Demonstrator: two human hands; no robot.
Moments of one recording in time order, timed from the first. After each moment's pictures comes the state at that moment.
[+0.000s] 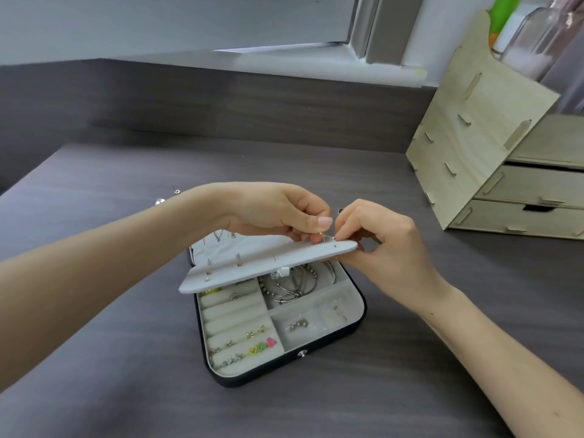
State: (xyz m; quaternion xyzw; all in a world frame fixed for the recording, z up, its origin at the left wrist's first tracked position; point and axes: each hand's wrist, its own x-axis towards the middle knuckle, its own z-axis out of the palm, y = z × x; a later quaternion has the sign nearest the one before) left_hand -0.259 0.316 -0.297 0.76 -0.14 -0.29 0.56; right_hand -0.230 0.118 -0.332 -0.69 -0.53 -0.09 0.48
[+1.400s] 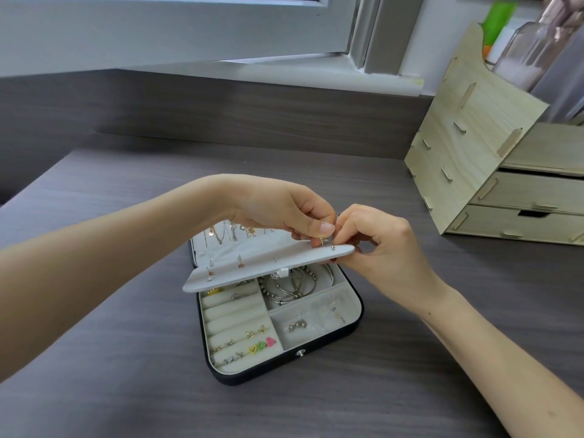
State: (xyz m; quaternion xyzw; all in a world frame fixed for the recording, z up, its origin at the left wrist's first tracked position) left_hand -0.259 0.308 -0.275 0.82 -0.19 -0.29 0.45; right_hand -0.232 0.118 -0.328 -0.70 -0.53 -0.08 0.48
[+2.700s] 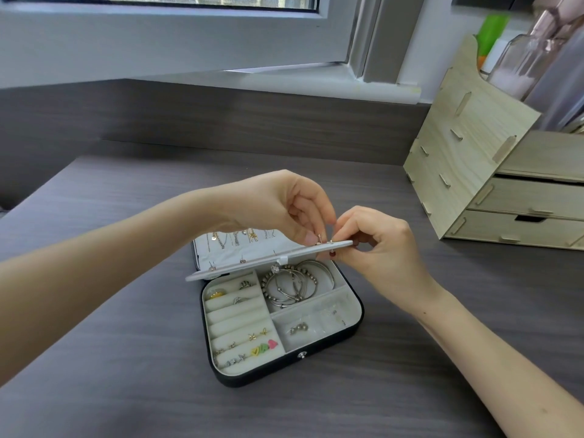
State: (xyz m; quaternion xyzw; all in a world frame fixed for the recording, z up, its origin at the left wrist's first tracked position) left_hand -0.279 0.313 -0.269 0.83 -0.13 -0.15 0.52; right_hand -0.230 0.122 -0.332 -0.70 -0.49 -0.08 0.52
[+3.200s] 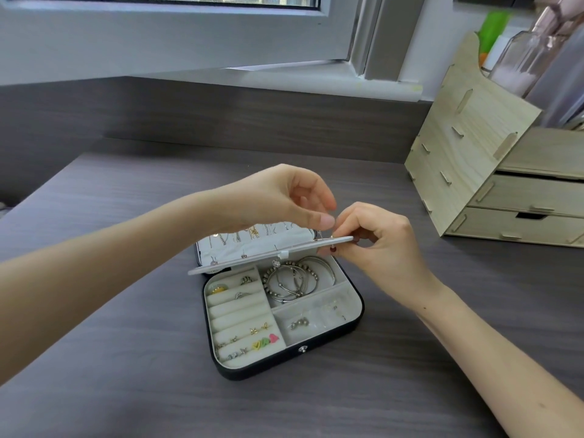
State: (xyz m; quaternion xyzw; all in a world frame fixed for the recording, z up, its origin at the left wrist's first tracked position) left_hand -0.283 0.307 -0.270 0.84 -0.07 -0.07 0.54; right_hand -0.231 0.121 -0.330 -0.70 -0.49 -0.08 0.51
